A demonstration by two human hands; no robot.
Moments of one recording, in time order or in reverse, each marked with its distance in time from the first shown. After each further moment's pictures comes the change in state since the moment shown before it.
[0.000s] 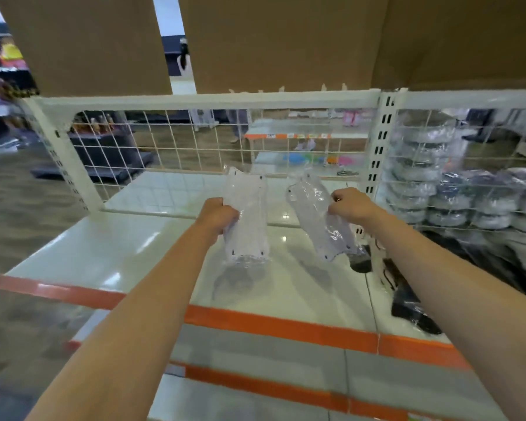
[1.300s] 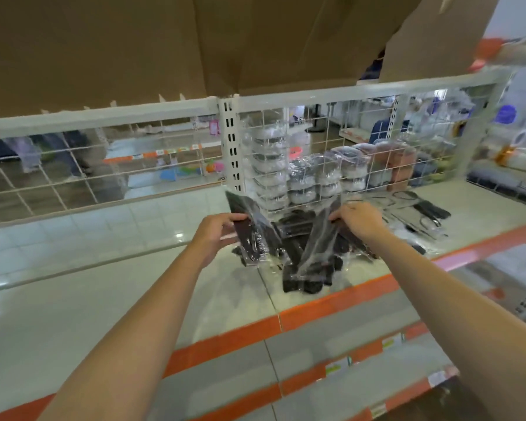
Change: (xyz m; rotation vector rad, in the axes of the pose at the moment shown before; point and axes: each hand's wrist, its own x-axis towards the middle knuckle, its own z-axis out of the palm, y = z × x) left_hand -0.038 0.026 0.186 -0.163 -0.609 0.142; right_hand -0.137 0.167 -0.077 0.153 0.451 0.414
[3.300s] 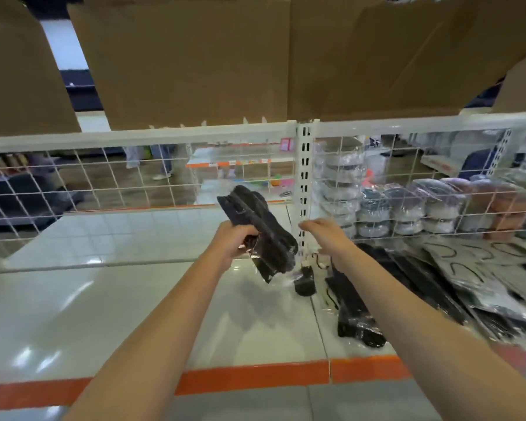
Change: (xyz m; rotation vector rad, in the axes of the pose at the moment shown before) left_hand 0.001 0.027 -0.063 -0.040 0.287 -0.054; right_hand 0.030 -0.127 0.108 0.454 -0.317 -0.010
